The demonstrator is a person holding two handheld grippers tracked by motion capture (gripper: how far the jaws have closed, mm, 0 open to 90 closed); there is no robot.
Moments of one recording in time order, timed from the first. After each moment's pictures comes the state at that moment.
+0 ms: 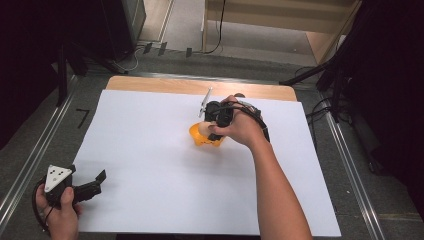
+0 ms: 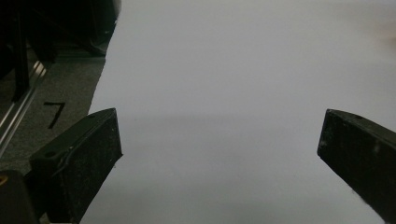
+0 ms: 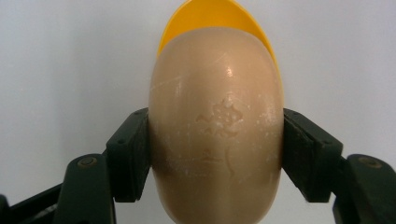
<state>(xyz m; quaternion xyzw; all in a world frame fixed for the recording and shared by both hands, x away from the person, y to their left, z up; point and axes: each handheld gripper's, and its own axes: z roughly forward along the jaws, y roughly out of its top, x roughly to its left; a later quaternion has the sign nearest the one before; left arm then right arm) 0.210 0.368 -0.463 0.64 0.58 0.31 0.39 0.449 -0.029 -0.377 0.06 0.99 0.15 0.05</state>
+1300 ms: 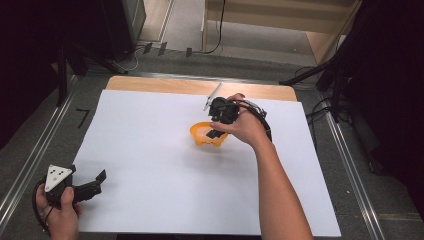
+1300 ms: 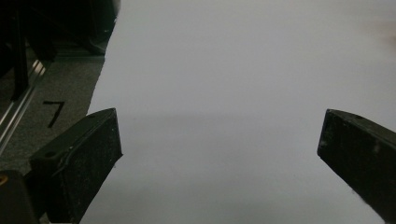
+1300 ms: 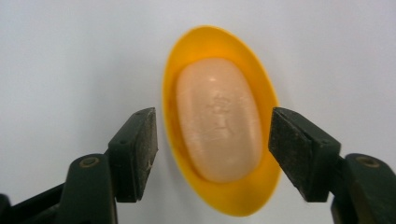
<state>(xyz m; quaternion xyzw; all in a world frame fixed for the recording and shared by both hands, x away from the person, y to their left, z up) 0.211 0.368 -0.464 0.63 0.59 0.31 0.39 0.449 -0.048 -0.371 0.13 0.96 0.23 0.02</state>
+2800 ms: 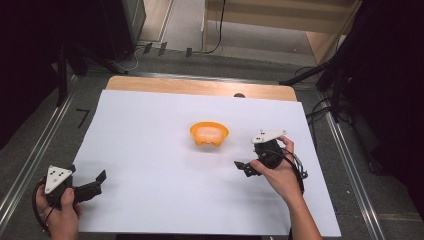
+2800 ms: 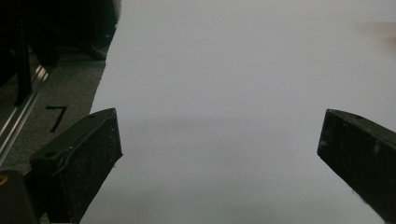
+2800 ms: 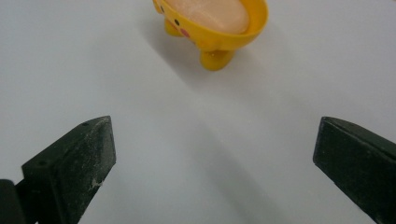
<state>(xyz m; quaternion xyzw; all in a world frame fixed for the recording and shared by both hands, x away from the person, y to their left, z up) 0.208 0.366 -0.463 0.63 0.58 0.32 0.40 0.335 -0.165 -0.420 0.33 0.86 0.37 0.11</state>
